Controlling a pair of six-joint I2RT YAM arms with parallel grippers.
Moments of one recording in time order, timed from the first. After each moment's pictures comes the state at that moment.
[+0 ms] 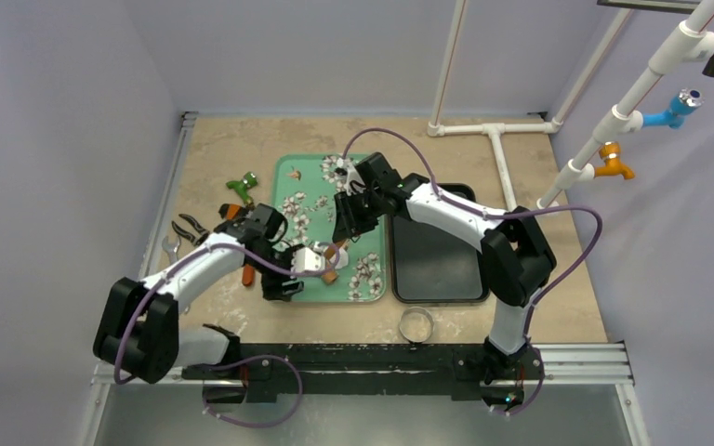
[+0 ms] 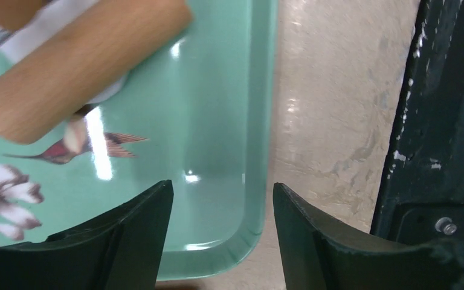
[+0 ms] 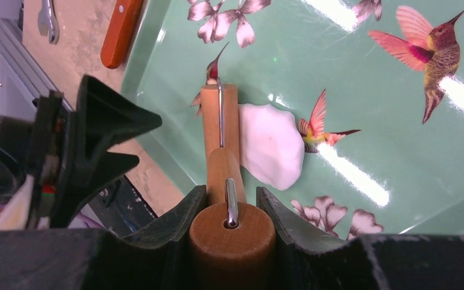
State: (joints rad) left arm -0.36 1.33 0.77 -0.83 0.51 1.06; right arm 0.71 1.85 1.40 -0.49 -0.42 0.37
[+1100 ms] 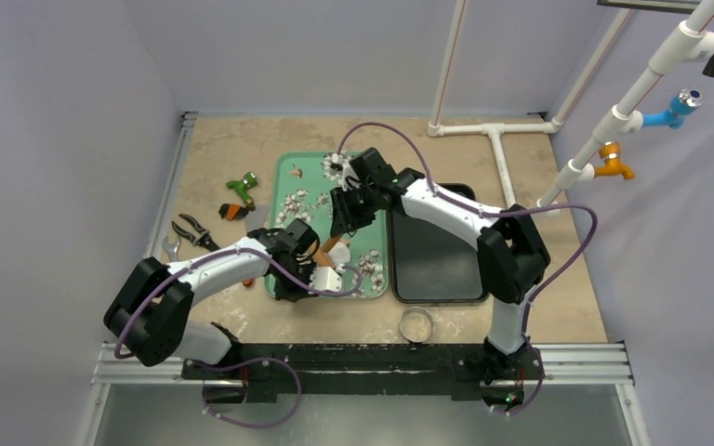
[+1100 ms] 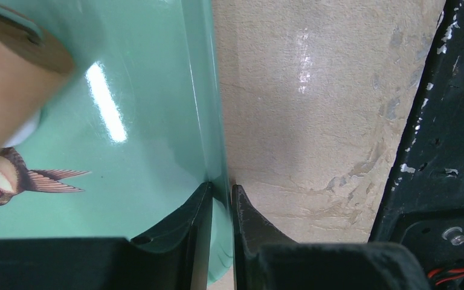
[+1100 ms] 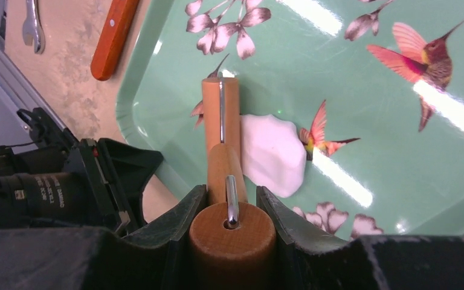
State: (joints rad) left arm -0.66 1.40 0.73 -0.77 0.27 0.94; right arm 0.72 1.85 1.48 -0.53 -0.37 0.35
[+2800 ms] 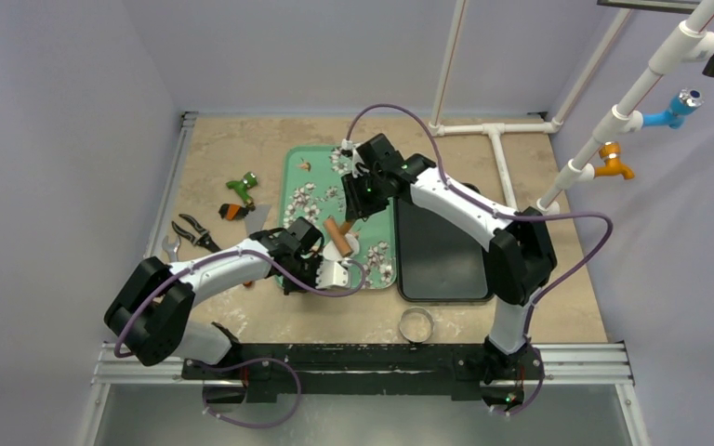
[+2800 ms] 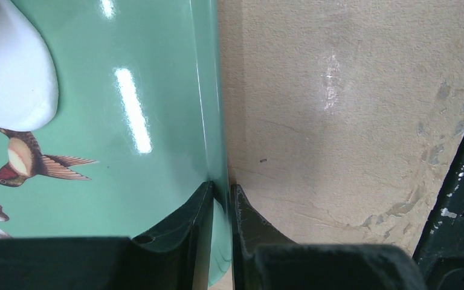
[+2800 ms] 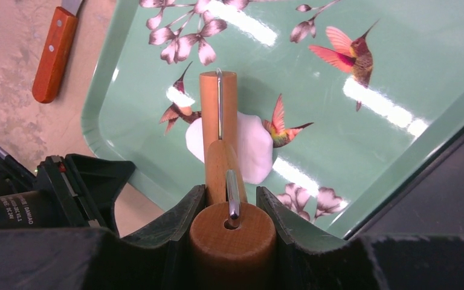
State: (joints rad) left arm -0.68 1.40 0.72 -0.63 0.25 0.89; right arm 0.69 1.85 1.58 -0.68 -0.17 0.28
